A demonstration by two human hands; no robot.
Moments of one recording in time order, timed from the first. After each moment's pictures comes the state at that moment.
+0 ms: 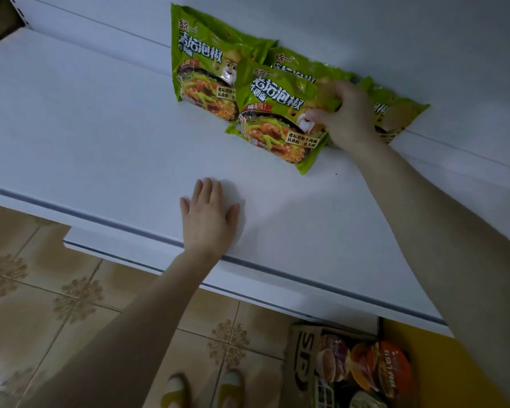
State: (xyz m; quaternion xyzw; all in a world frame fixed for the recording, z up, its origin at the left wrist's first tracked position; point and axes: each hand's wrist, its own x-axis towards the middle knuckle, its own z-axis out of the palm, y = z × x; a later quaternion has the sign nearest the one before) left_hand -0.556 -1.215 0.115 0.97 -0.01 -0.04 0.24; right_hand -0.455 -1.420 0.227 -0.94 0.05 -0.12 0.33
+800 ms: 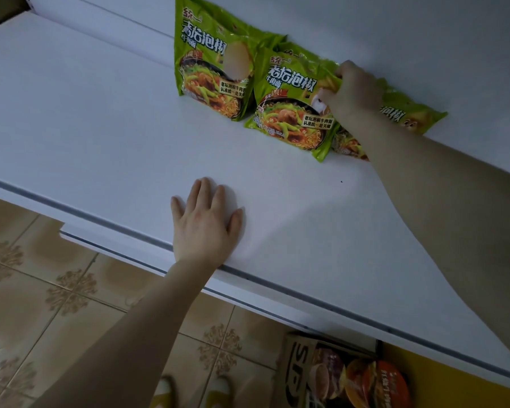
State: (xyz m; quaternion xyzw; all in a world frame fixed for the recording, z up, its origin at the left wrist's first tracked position) left_hand -0.561 -1.226 0.103 0.99 -0.01 0.01 0.16; right_hand -0.396 -1.432 0.220 -0.98 0.08 -0.11 0.13
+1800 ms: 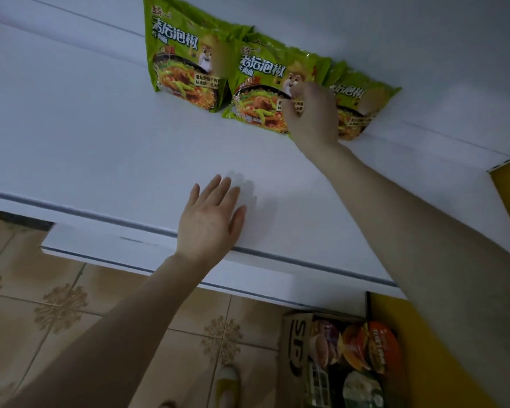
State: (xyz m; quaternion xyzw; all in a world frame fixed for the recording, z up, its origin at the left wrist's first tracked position) left_hand -0.586 -1.223 0.117 0.95 -0.22 0.12 0.21; right_hand -0.476 -1.404 0.200 -0.95 0.01 -0.23 0.19
